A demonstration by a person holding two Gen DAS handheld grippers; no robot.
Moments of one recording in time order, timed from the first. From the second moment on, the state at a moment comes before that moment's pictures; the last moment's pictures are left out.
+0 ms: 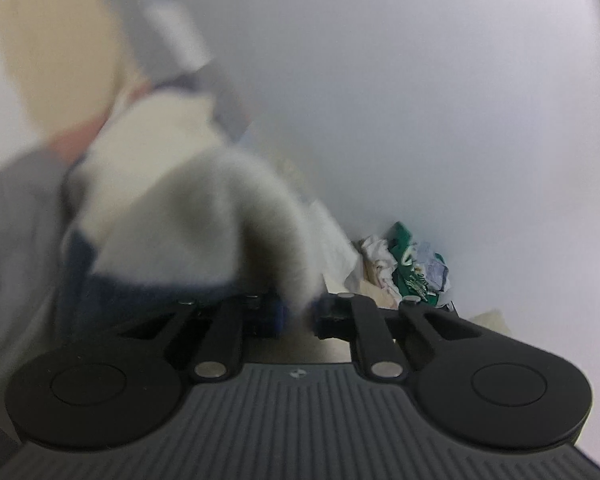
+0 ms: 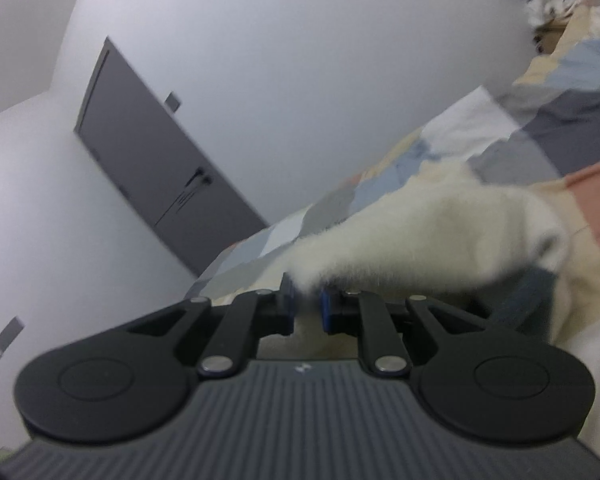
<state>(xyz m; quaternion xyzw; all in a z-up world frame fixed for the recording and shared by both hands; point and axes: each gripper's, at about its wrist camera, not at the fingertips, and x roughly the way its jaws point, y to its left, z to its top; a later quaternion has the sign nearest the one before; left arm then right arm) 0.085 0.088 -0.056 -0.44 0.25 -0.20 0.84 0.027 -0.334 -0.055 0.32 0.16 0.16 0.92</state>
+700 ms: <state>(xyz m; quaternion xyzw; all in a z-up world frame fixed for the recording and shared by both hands) 0.047 0.096 0.278 -0.30 0.01 -0.30 0.90 0.001 -0.328 0.265 0.16 -0.05 0.20 0.96</state>
